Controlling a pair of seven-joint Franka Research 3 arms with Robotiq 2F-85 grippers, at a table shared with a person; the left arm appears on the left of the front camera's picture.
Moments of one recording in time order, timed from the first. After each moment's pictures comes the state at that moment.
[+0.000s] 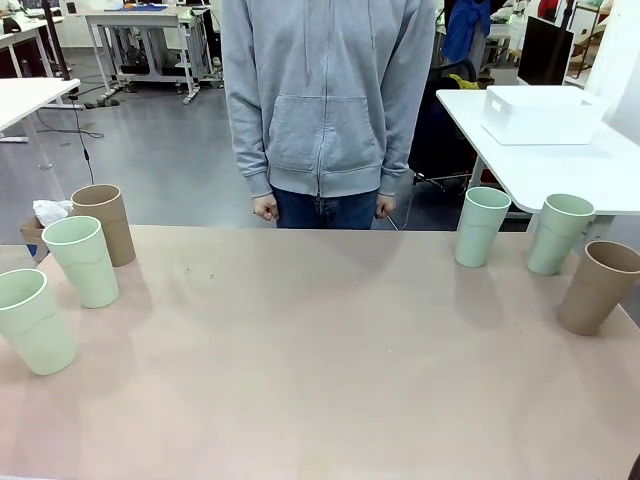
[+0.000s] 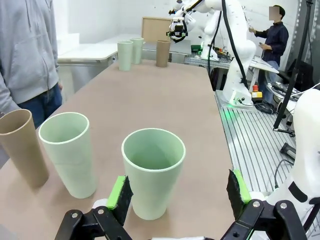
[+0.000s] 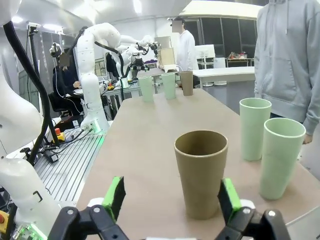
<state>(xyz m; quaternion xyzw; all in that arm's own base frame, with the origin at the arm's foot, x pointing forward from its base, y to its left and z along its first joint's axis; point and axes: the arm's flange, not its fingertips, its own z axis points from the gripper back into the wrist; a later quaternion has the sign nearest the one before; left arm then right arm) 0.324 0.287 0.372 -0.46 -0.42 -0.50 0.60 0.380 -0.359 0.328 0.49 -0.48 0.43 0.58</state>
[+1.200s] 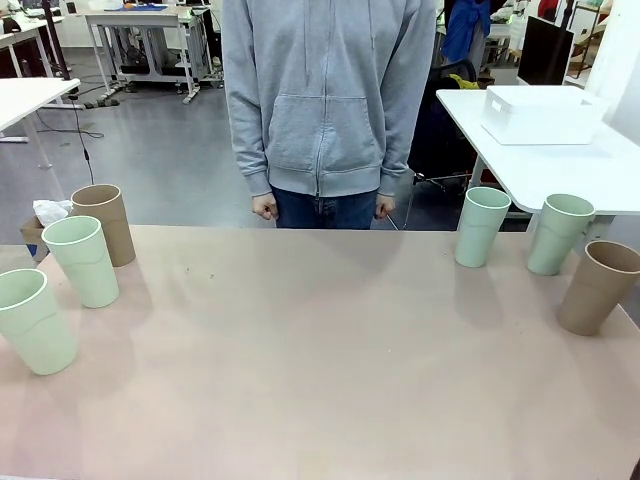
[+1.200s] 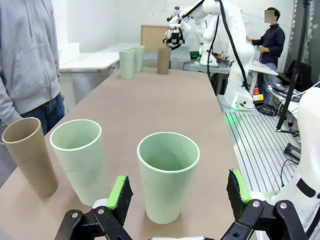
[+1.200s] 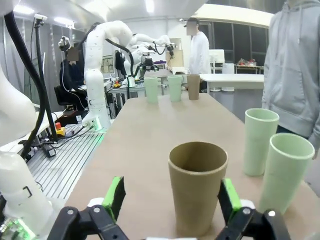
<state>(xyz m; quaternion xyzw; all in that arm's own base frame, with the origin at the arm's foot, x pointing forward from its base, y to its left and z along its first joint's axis) 0.348 0.294 0.363 -0.47 -0.44 -0.51 0.58 0.409 -0.324 0.322 0.49 -0.49 0.47 0.55</state>
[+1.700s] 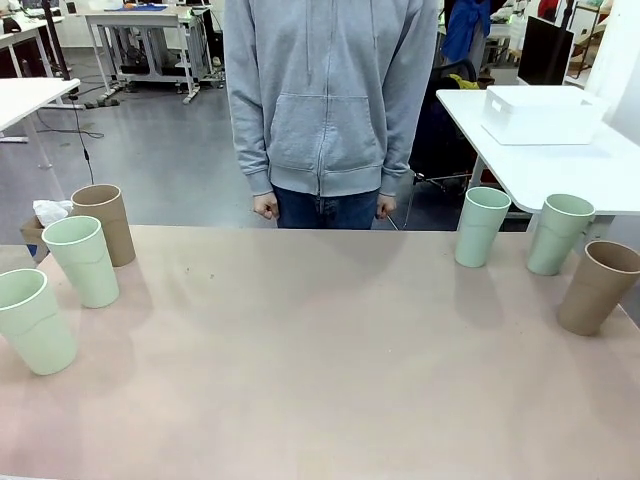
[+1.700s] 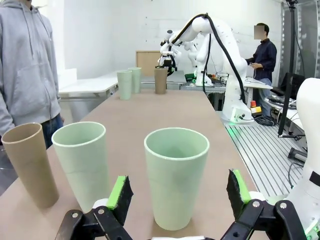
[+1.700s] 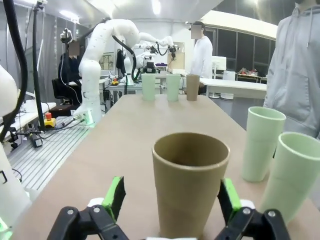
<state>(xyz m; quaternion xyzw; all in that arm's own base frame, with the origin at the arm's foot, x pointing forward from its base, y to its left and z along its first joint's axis) 0.362 0.299 0.311 -0.50 -0.48 -0.50 0.52 0.425 -0.287 0.275 0.48 -0.51 0.48 0.53</state>
